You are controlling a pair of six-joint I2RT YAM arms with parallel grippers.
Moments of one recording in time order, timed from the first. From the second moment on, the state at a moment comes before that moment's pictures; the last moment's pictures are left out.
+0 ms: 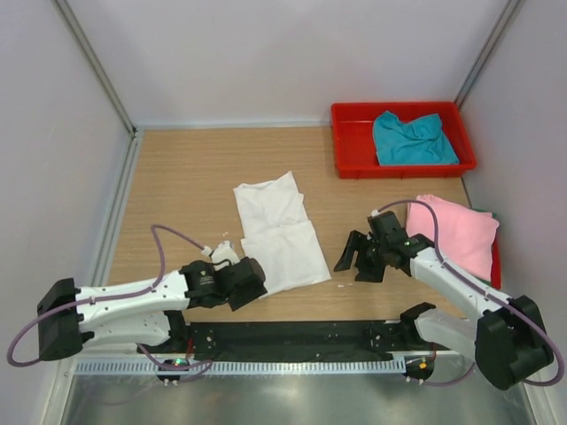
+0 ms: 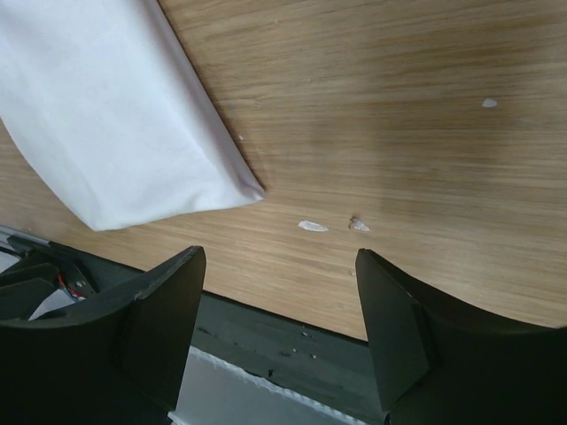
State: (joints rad) left arm -1.19 1.10 0.73 -0.78 -0.33 -1.51; right arm 0.41 1.05 0.56 -0.59 -0.28 0.77
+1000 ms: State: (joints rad) left arm -1.20 1.08 0.52 -0.63 -0.35 -1.93; right arm 0.55 1.34 0.58 -0.38 -0.29 0.75
